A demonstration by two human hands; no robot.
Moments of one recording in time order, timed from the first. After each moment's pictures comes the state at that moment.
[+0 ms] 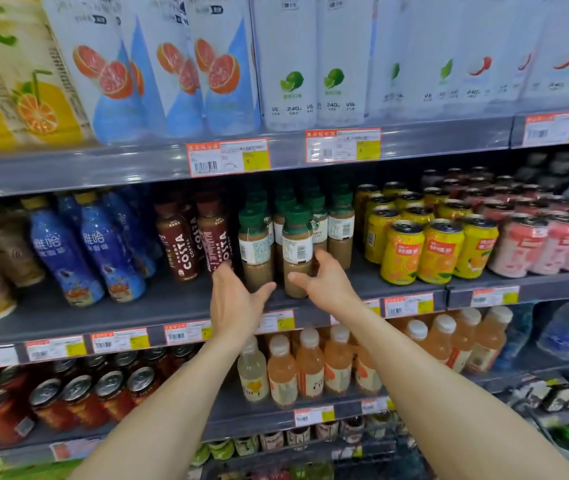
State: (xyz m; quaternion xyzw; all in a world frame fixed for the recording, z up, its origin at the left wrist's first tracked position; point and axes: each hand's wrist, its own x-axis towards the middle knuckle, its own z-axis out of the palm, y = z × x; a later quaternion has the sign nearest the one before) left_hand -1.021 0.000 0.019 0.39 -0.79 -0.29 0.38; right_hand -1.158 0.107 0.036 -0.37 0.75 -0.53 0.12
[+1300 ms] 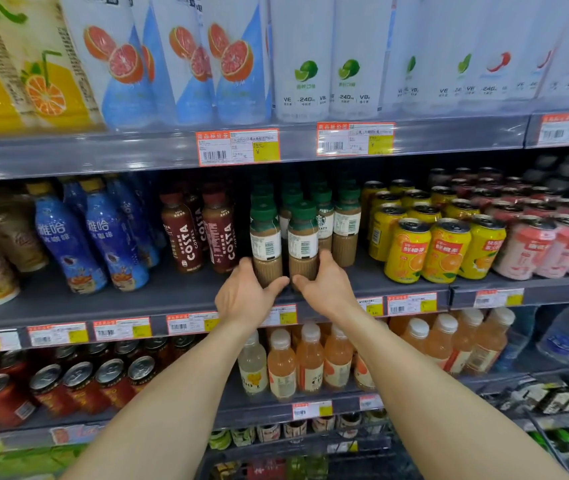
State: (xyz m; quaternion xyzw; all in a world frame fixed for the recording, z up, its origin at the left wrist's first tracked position) left_hand -1.036 -0.012 0.006 0.40 -0.85 -0.18 0.30; right_hand -1.152 0.103 0.023 -0.35 0.81 -0.47 0.06
